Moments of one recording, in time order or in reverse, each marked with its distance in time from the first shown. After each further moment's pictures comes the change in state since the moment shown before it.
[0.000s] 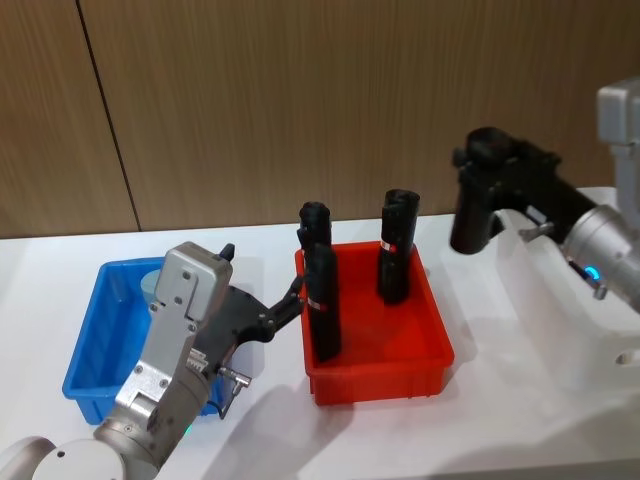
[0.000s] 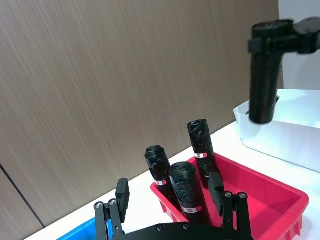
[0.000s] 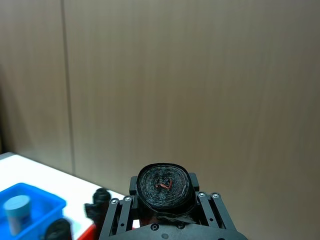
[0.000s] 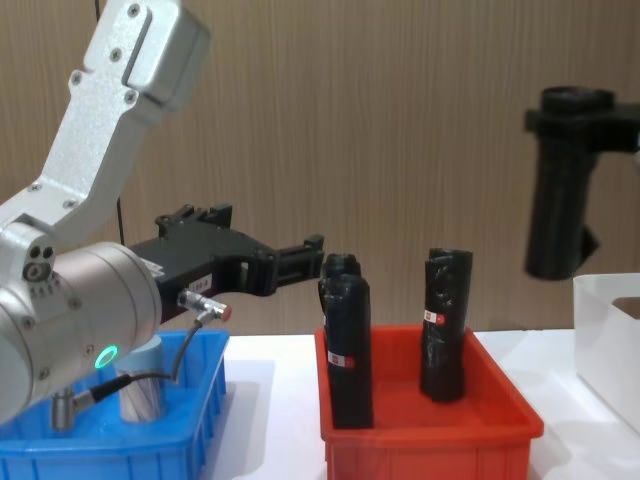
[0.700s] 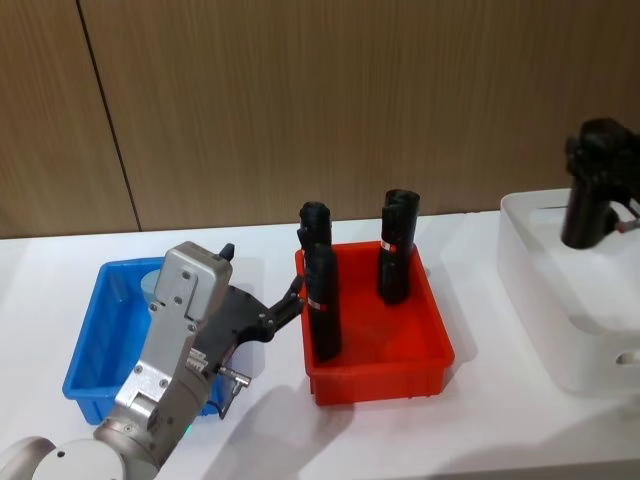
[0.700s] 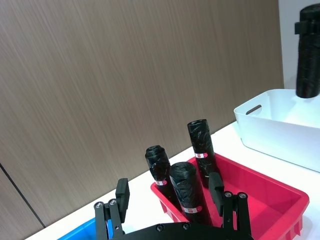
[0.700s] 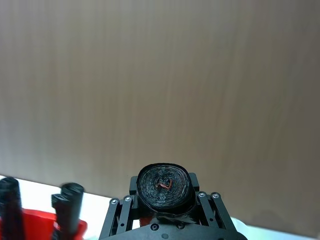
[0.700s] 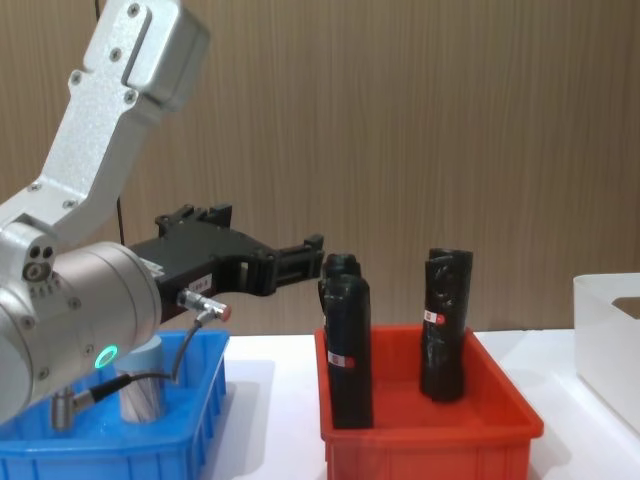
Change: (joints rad) left arm 0.000 0.000 0.000 0.000 0.000 0.000 0.000; right arm -0.088 0.100 0.094 -0.100 -0.021 0.073 -0.189
